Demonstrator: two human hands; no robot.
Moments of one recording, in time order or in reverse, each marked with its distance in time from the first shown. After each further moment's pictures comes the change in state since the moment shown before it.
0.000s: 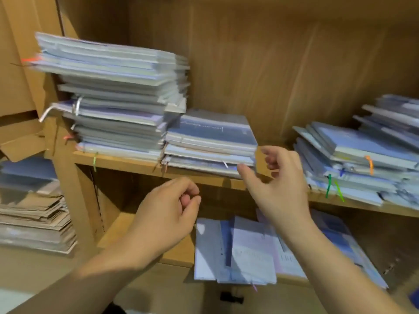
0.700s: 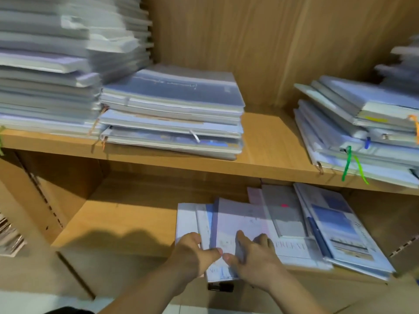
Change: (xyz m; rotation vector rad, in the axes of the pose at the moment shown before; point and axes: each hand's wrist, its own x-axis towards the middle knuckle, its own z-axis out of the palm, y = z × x) left_hand -0.029 -0.057 0.203 -0.257 -0.512 -1.022; right_hand -0.107 0.160 0.067 -0.546 -1.160 0.609
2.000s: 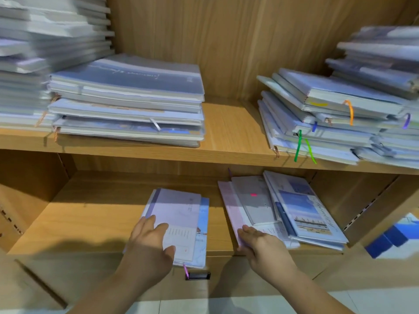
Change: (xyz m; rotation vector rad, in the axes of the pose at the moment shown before) left_hand -0.009 -0.035 -0.022 0.611 0.290 0.505; right_hand 0.003 0.101 0.022 -0.180 0.511 -0.271
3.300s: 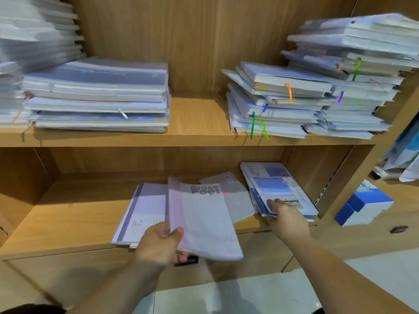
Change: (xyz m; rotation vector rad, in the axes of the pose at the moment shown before) left_hand -0.046 0.077 -0.004 -1.056 -0.202 -0.387; right_hand -0.025 0.094 -0.015 0.047 0.126 0.472
